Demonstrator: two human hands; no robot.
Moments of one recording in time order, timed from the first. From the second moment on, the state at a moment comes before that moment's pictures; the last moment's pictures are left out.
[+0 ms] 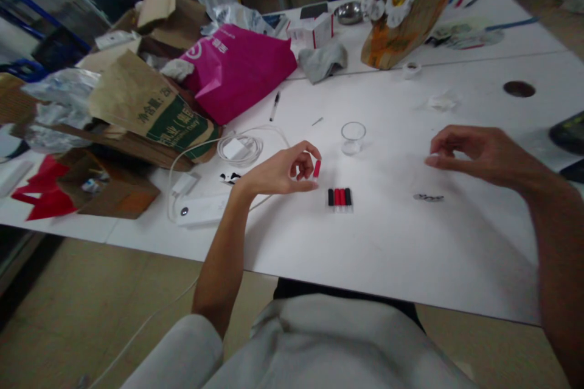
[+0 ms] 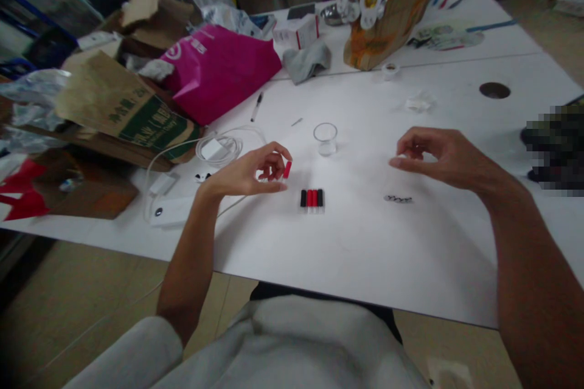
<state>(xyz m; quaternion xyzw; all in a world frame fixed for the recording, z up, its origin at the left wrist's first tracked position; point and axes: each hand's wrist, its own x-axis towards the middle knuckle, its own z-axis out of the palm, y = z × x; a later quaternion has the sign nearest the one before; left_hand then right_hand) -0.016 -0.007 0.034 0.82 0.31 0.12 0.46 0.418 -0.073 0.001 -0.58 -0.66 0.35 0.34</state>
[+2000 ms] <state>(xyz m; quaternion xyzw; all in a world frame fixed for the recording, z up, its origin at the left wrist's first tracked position) 0.044 -0.047 -0.009 0.82 0.24 0.42 0.32 0.335 -0.094 -0.016 -0.54 -0.67 0.31 0.40</state>
